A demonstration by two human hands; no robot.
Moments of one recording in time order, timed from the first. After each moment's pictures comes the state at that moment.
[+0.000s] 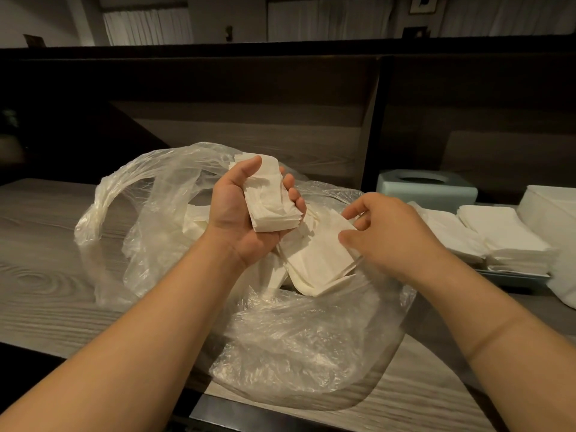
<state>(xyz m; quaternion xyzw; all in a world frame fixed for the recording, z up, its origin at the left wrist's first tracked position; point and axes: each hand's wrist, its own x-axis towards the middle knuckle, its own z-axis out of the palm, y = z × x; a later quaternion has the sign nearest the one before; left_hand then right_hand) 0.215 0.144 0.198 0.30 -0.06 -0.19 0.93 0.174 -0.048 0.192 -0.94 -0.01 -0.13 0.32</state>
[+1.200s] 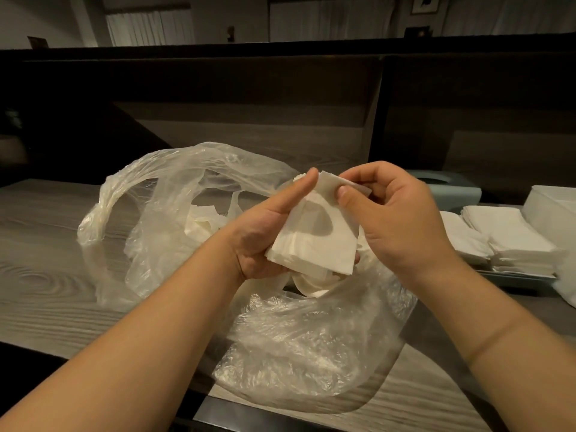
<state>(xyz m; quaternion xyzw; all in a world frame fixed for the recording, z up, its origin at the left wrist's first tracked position) 0.201 0.138 0.192 0.55 -0.17 -0.29 0.76 0.161 -0.033 0.197 -0.76 -0.13 -0.26 0.58</state>
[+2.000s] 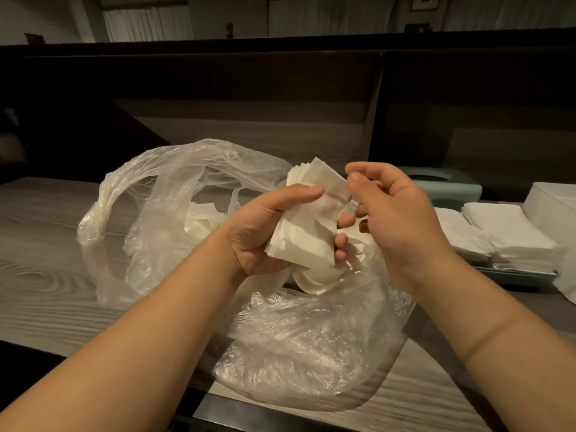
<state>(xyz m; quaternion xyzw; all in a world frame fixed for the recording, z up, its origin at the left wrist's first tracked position) 0.203 0.143 0.190 0.44 -0.25 -0.40 0.77 0.163 -0.028 0.197 -0.71 -0.02 -0.19 0.68</state>
